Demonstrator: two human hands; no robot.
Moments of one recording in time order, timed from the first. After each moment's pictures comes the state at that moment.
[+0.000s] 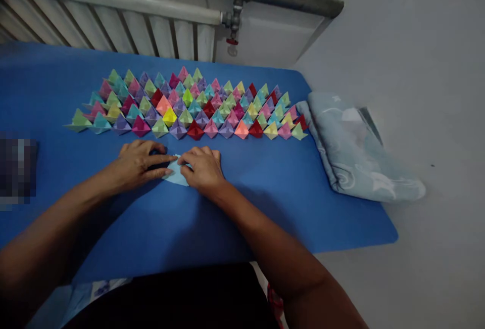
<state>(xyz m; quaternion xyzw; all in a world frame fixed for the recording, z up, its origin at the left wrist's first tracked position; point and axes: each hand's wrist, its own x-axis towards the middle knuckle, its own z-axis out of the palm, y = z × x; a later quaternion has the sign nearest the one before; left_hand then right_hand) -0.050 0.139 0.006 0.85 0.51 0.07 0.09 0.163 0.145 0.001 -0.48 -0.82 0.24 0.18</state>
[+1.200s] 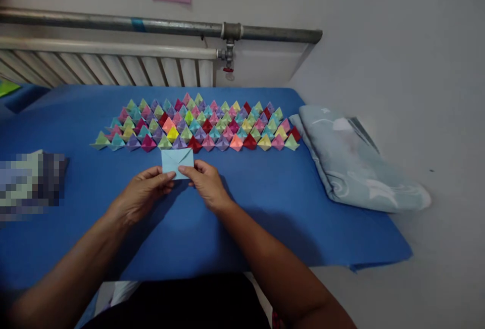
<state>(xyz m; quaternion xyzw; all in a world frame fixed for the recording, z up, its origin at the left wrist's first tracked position) 0.024 0.095 0.038 0.28 0.58 0.49 0.58 0.171 0.130 0.014 -0.43 -0.42 0.68 0.42</state>
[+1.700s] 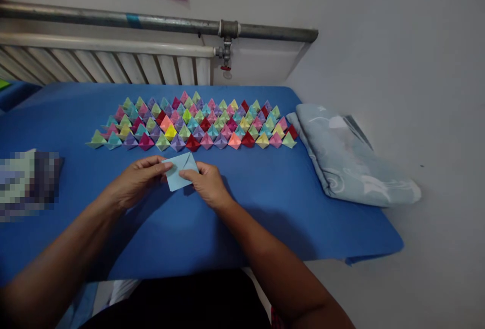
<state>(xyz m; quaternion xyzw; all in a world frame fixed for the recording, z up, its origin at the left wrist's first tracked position) 0.010 0.111 0.048 0.39 0.55 0.44 0.59 0.179 0.124 0.023 -0.46 -0.46 0.65 0.39</state>
